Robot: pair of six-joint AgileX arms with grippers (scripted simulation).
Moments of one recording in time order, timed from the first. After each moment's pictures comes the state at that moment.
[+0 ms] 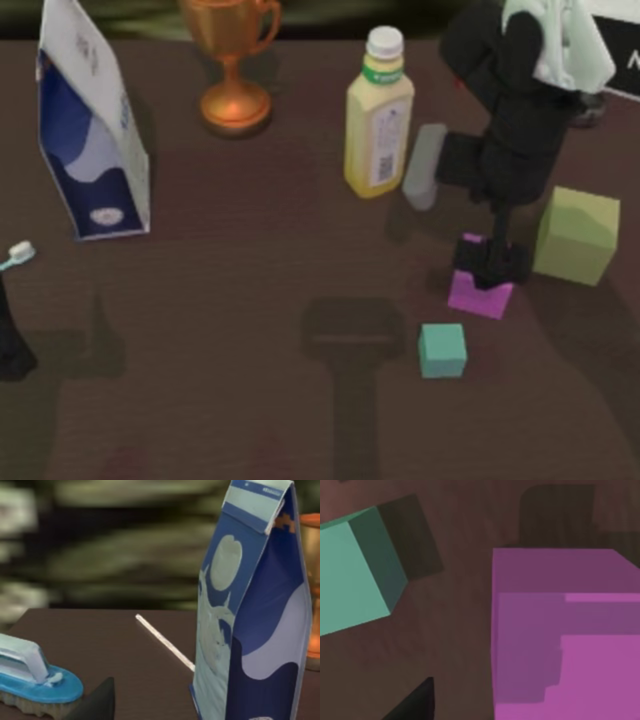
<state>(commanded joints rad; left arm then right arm) 0.02 0.00 0.00 0.00 0.00 0.00 0.44 2.11 1.66 -1.13 0.00 -0.82</state>
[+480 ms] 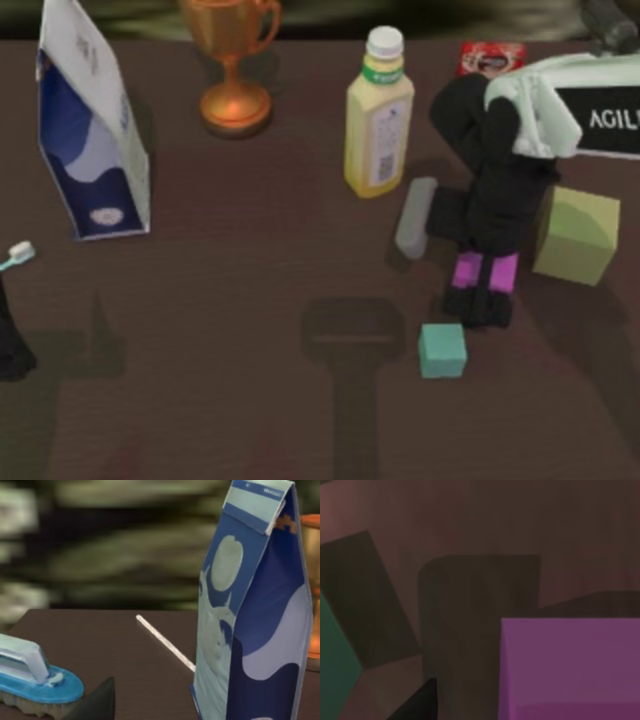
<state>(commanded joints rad) 0.02 0.00 0.00 0.00 0.00 0.00 0.44 2.20 1.49 -0.86 0.00 -0.82</state>
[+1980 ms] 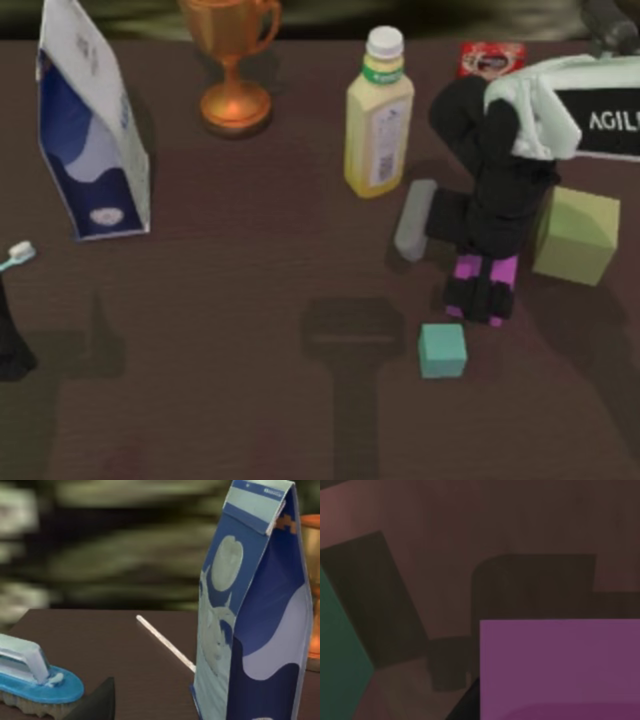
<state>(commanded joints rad) 0.02 0.00 0.00 0.00 0.00 0.00 0.44 2.20 1.49 -0.86 0.00 -0.82</state>
